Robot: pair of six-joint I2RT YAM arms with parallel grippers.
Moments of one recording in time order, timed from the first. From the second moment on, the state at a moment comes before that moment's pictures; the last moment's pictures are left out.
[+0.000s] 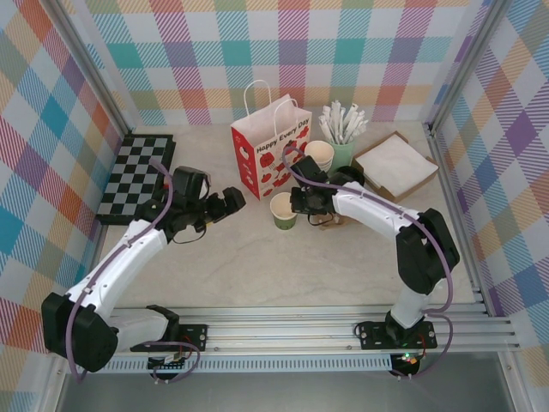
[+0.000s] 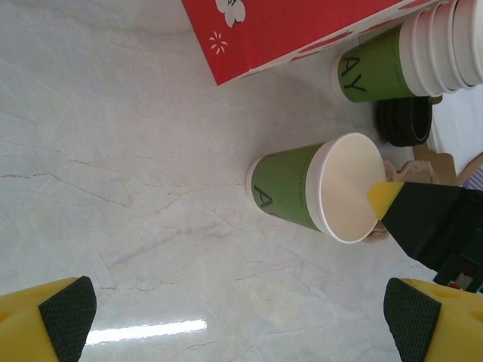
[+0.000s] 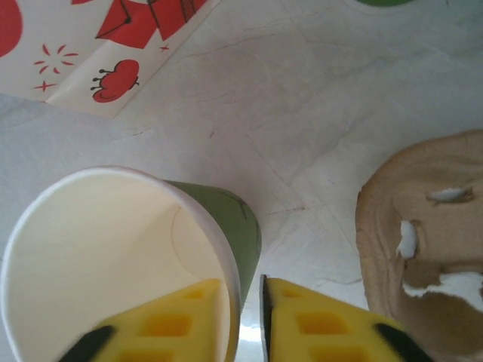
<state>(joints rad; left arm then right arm) -0.40 1.19 1.02 -0.68 0.20 -0.79 0.67 1.73 1.32 -0.66 0.08 0.70</state>
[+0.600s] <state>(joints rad) -0.43 1.31 1.02 -0.62 0.09 -0.89 0.17 1.46 1.16 -0.59 -0.16 0.22</state>
